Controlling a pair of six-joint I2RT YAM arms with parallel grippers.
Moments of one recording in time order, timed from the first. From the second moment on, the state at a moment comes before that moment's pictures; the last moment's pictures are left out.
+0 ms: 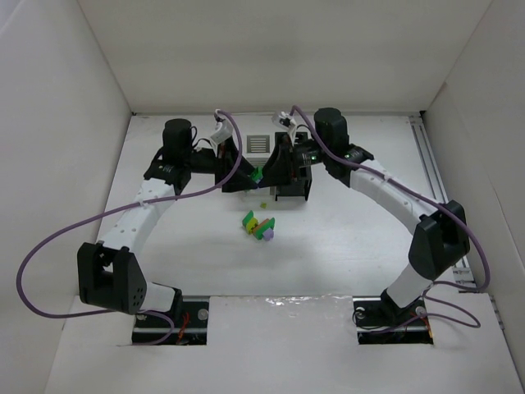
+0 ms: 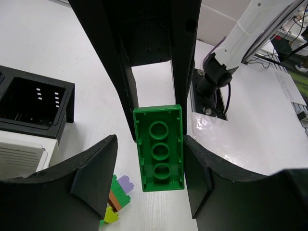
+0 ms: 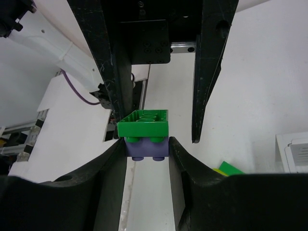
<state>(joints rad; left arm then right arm) -0.25 1.36 1.12 -0.11 1.33 0.00 0.56 1.65 1.40 -0.02 -1.16 0.20</state>
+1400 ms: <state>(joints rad) -0.20 1.39 1.18 -0.22 1.34 0.07 0.54 1.56 1.31 -0.16 -1.05 0.00</state>
